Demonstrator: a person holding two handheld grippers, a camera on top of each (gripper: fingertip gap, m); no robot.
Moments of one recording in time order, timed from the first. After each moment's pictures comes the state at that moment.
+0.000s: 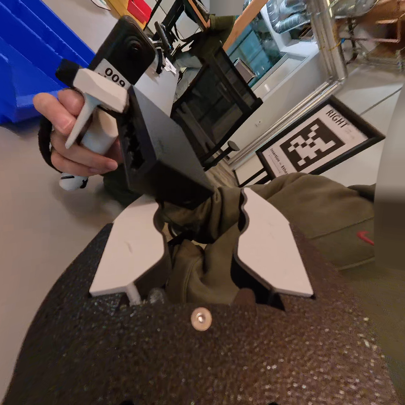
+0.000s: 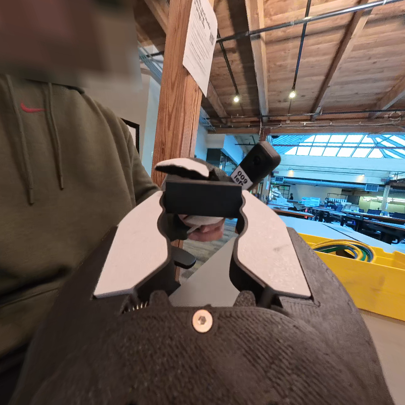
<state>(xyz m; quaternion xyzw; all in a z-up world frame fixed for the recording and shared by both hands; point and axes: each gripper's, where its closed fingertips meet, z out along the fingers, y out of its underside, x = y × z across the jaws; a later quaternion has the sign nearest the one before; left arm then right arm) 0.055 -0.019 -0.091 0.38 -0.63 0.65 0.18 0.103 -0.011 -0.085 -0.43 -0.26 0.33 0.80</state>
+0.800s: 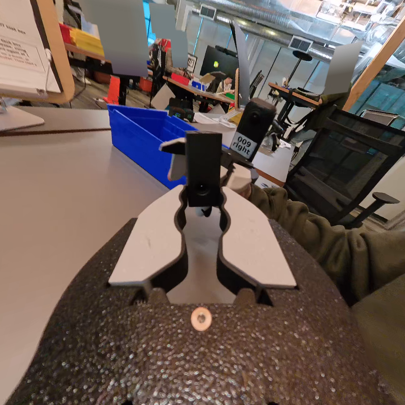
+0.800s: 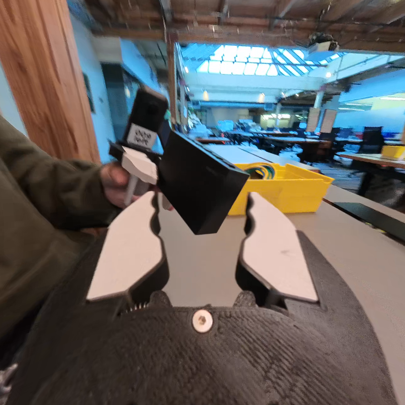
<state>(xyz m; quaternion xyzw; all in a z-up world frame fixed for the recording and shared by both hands) 0.110 0.049 -0.122 0.44 -0.58 0.66 -0.20 0.140 0.046 -0.118 -0.63 -0.14 0.15 0.75</state>
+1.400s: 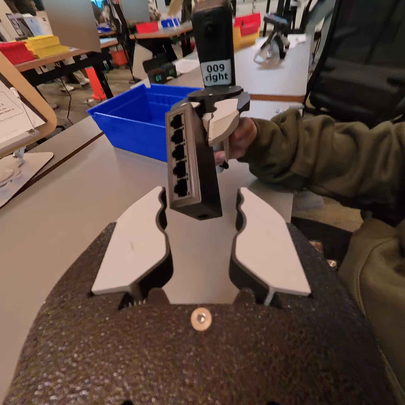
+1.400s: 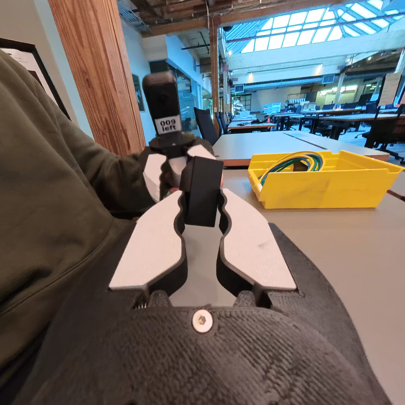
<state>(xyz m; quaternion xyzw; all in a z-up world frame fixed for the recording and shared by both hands) 0.097 0.042 -0.137 0.31 -0.74 0.54 -0.28 0.127 0.026 -0.113 -0.64 -0.18 0.25 0.70</state>
